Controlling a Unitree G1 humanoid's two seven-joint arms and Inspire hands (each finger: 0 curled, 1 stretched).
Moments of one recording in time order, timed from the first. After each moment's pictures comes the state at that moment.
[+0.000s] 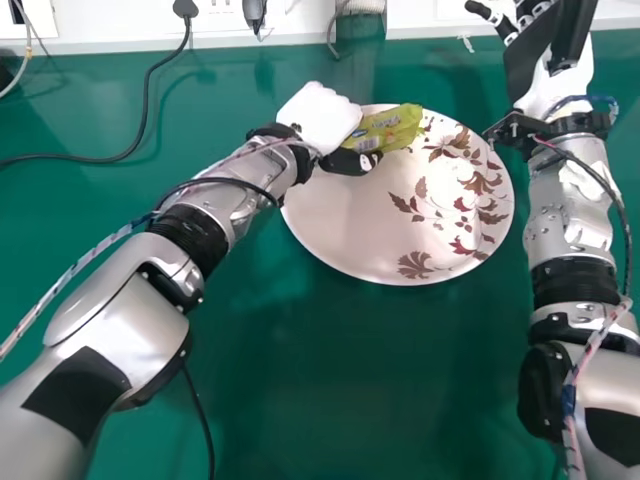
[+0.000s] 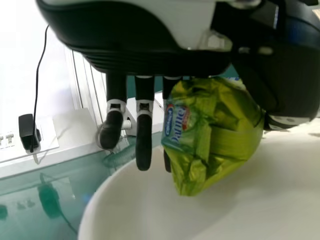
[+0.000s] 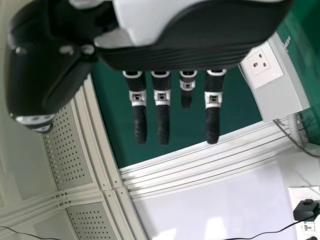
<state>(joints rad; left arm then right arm) -1.27 0.19 -0.74 1.15 1.00 -0.11 0.11 -0.94 -0.28 -0.36 0.77 0.38 -0.25 0.34</state>
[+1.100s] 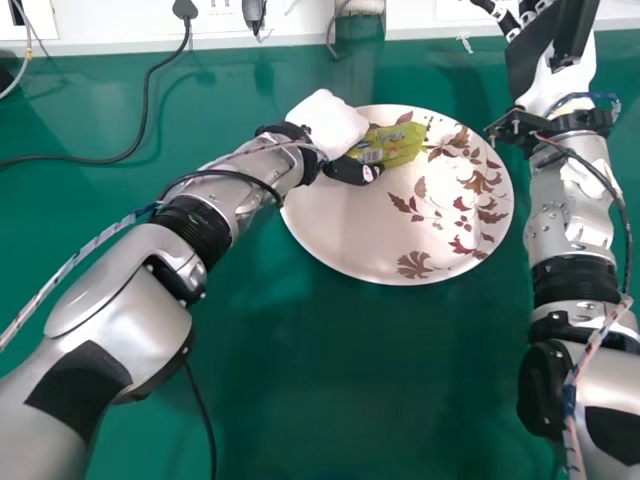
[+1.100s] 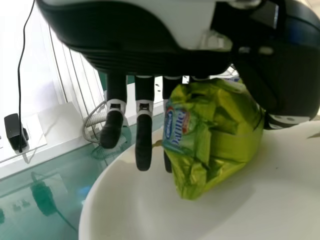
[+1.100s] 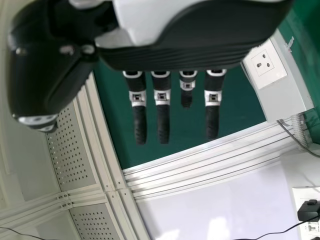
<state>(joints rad) -1.31 0.20 -0.81 1.16 1.01 -0.18 0.01 -0.95 -0.28 -0.37 0.76 0.38 -0.25 0.33</state>
